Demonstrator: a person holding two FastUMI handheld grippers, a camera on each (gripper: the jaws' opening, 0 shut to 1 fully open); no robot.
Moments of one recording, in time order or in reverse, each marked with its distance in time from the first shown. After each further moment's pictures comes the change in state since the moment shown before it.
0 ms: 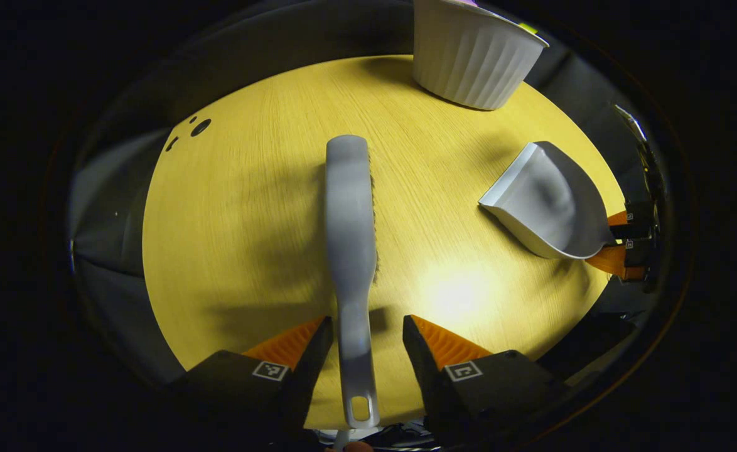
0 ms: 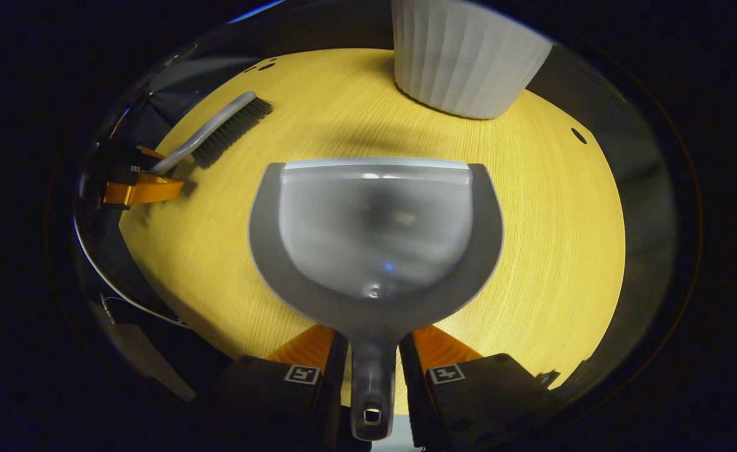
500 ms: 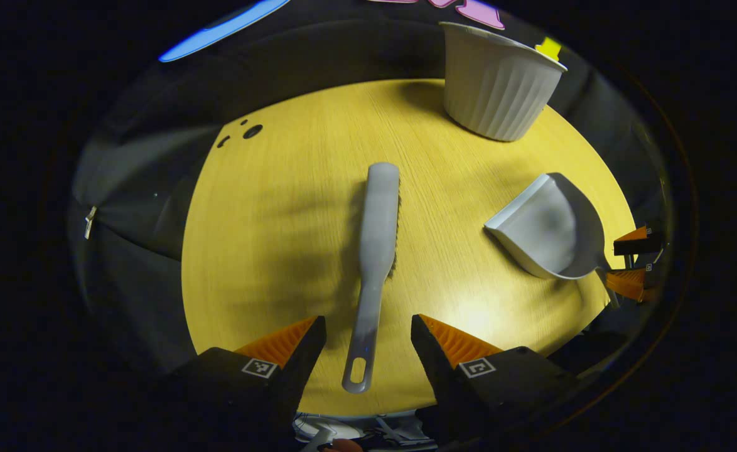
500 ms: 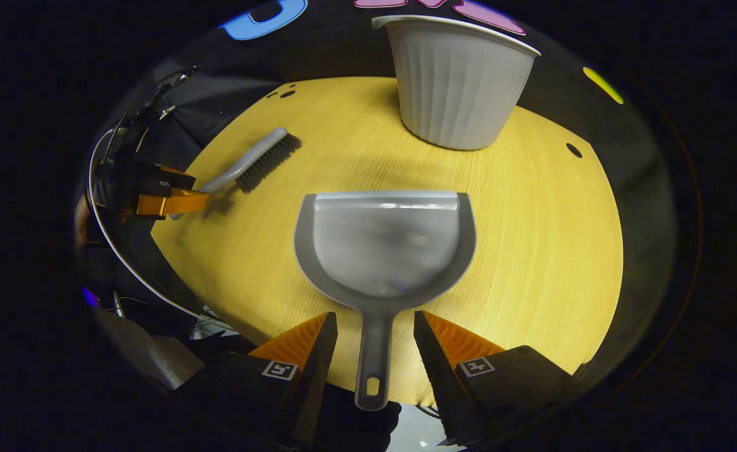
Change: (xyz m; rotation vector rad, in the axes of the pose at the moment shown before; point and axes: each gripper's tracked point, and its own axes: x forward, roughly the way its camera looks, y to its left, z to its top) left arm -0.062 0.004 0.007 -0.138 -0.131 0.126; right arm -0.071 0.002 0.022 -0.005 -0.162 0.077
